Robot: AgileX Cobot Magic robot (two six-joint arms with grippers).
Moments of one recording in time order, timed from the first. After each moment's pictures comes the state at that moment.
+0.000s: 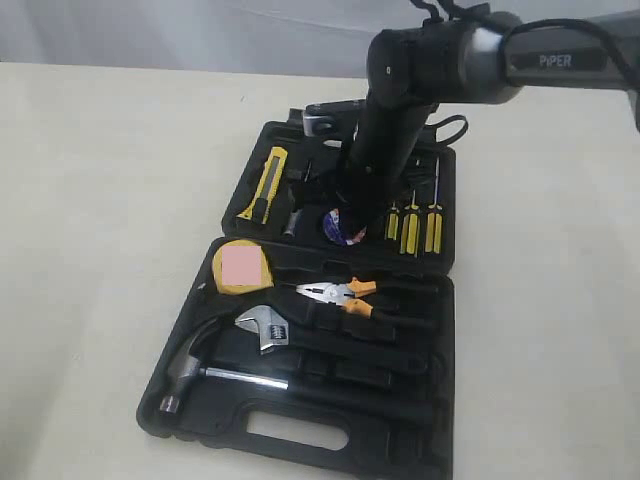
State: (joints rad) left arm -0.30 0.00 0.01 0.01 0.27 -0.18; right arm 0.40 2.16 -1.54 0.14 0.88 0.05
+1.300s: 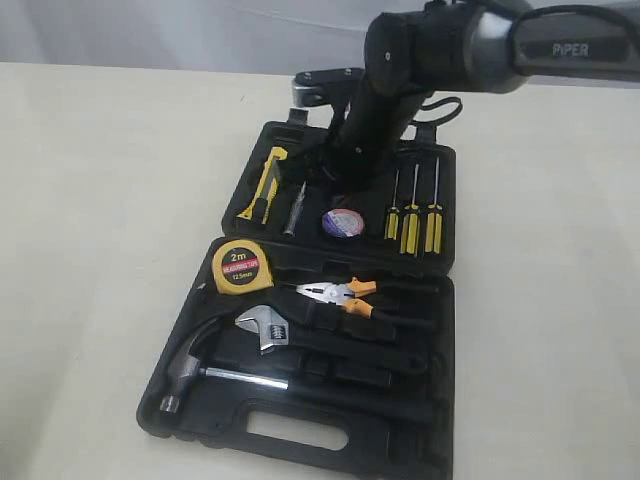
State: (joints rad) left arm -0.30 0.00 0.01 0.01 0.27 -0.18; right arm 0.43 2.11 -1.54 0.14 0.76 0.05
